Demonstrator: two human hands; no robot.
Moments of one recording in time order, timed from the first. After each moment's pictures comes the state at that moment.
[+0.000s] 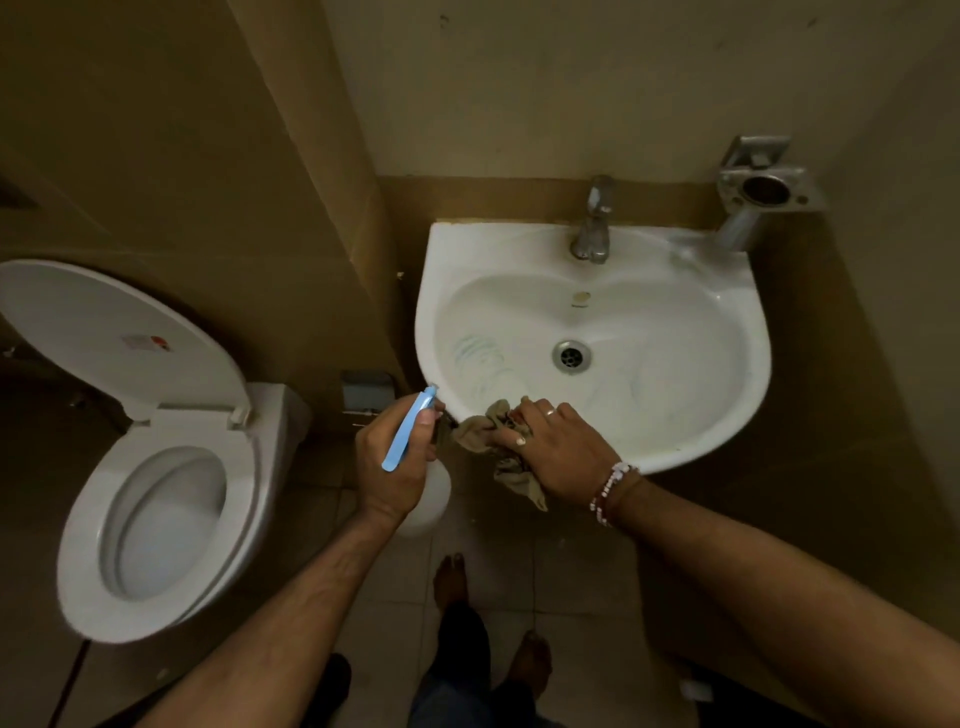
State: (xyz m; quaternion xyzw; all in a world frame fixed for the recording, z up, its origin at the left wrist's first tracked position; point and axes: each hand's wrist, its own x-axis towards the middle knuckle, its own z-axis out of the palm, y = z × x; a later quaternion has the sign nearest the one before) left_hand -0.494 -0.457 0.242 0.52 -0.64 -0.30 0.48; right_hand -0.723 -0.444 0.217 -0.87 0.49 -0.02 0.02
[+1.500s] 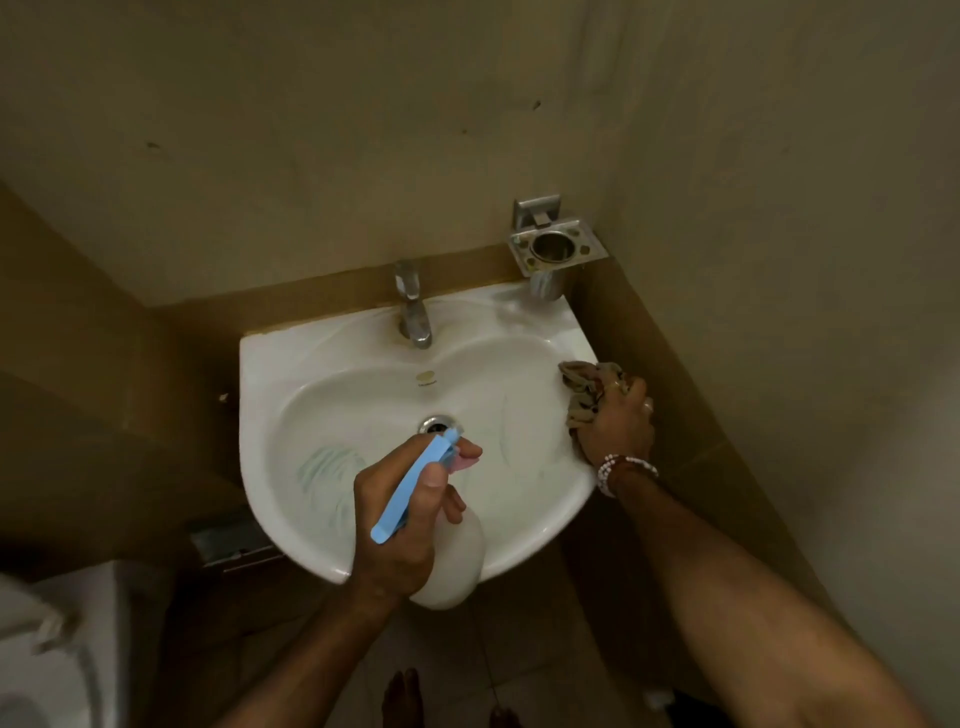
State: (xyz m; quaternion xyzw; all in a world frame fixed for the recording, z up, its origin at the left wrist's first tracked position) left_hand -0.659 -0.494 0.317 0.28 -0.67 -0.50 0.48; right_hand -0.926 -0.468 0.215 -0.31 0.93 -0.19 0.09
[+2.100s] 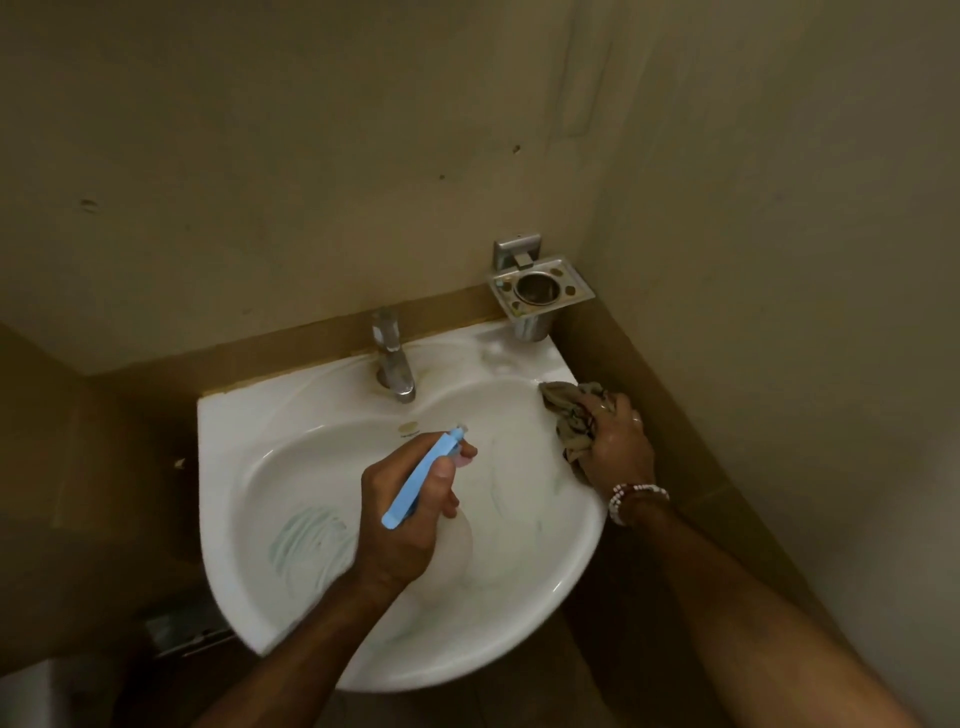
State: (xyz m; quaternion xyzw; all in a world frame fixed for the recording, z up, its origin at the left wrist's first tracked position) left_hand -0.694 -0.562 0.296 0.28 -0.68 -0.53 0.43; right_hand -0.954 -0.485 0.212 -0.39 0.90 -0.18 0.05
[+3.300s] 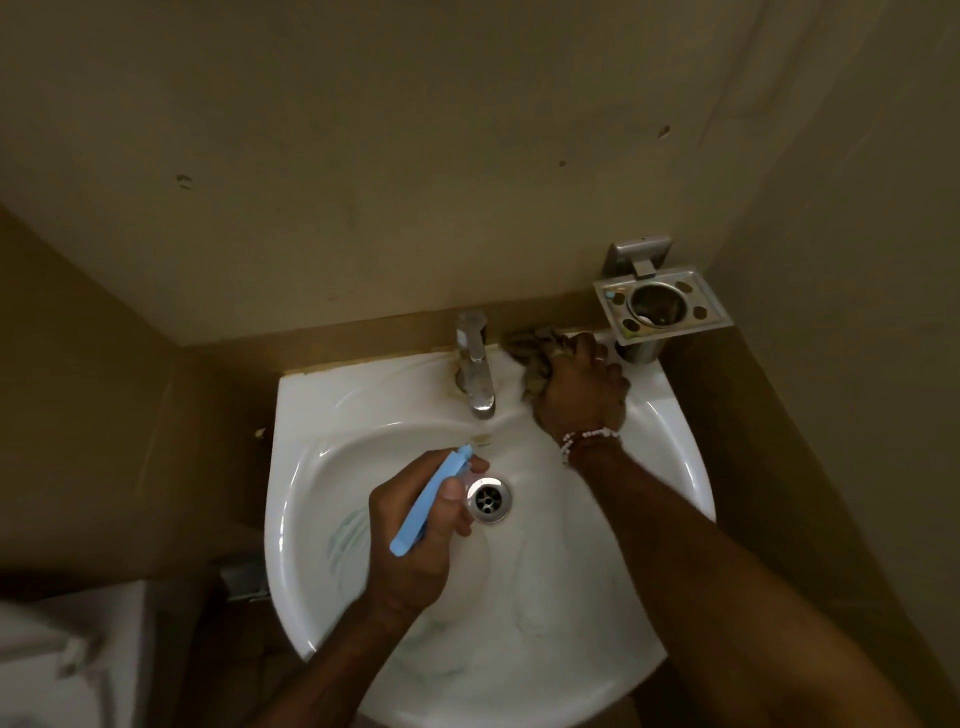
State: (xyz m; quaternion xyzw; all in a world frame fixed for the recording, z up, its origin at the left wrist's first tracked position) left_hand -0.677 -0.593 0.272 0.39 -0.65 -0.46 0.46; right_hand -0.901 -0.658 0.200 -0.48 0.87 -0.10 -0.01
